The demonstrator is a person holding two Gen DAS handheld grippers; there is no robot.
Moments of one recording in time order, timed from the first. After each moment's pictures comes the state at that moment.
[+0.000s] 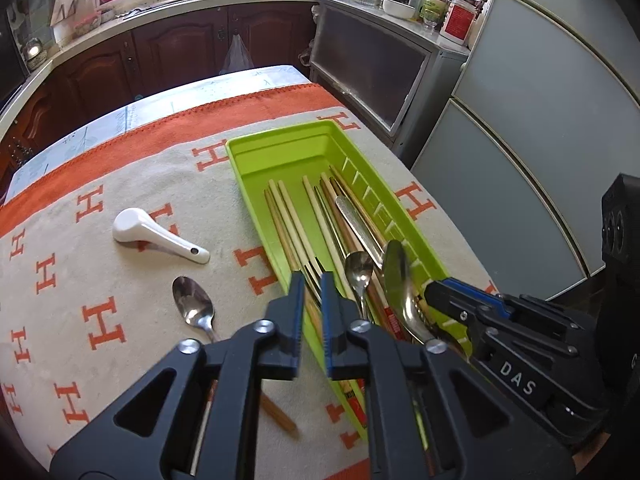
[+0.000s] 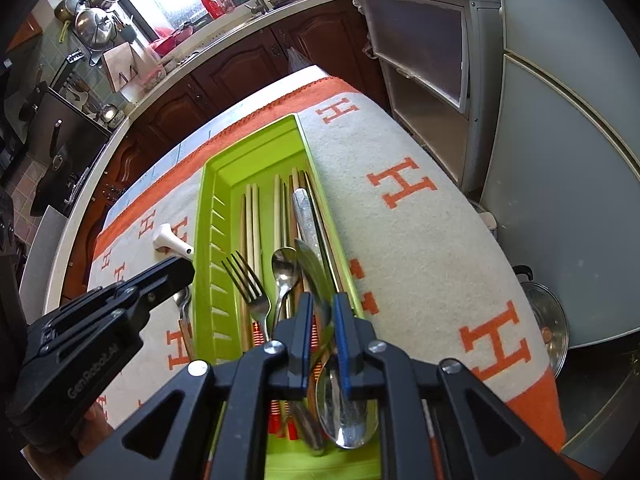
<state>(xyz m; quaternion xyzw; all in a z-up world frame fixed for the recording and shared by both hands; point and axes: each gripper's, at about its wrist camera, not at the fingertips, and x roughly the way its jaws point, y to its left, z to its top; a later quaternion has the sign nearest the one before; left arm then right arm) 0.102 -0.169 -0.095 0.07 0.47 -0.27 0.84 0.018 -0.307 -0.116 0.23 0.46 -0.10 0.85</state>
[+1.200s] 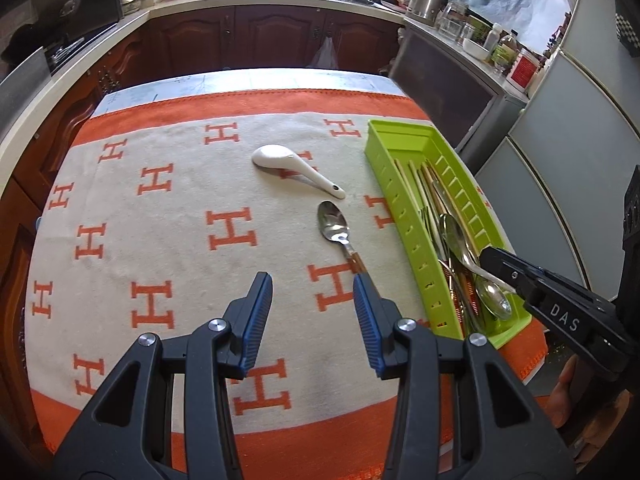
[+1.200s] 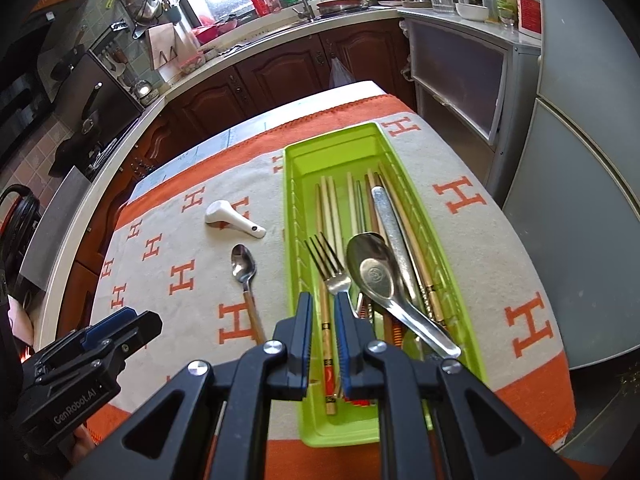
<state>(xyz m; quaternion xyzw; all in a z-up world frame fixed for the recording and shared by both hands) 0.053 -0.028 -0.077 0.00 0.48 -0.16 0.86 0.013 -0.235 -0.085 0.18 0.45 -0.06 0.87</state>
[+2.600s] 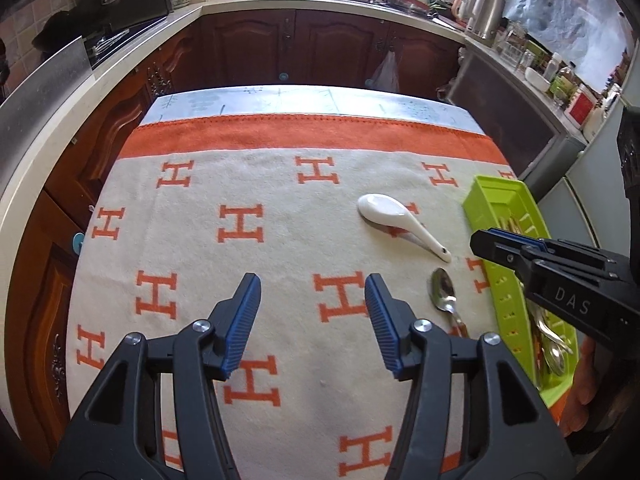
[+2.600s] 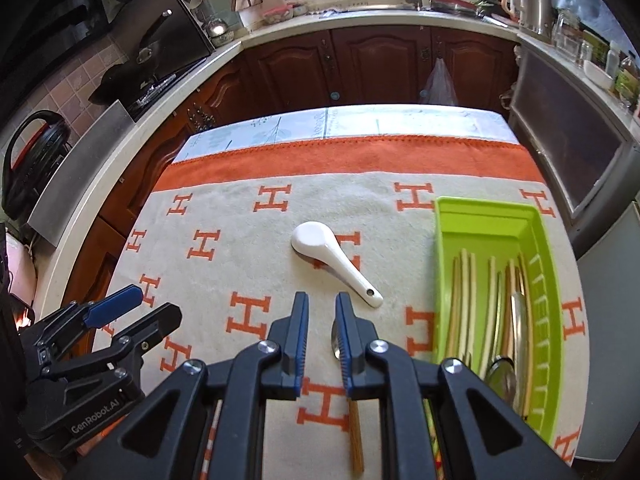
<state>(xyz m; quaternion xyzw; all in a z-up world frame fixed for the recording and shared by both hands) 0.145 0.039 -0.081 -0.01 0.48 -0.07 0.88 0.149 -0.156 -0.082 0.08 0.50 0.06 0.86</state>
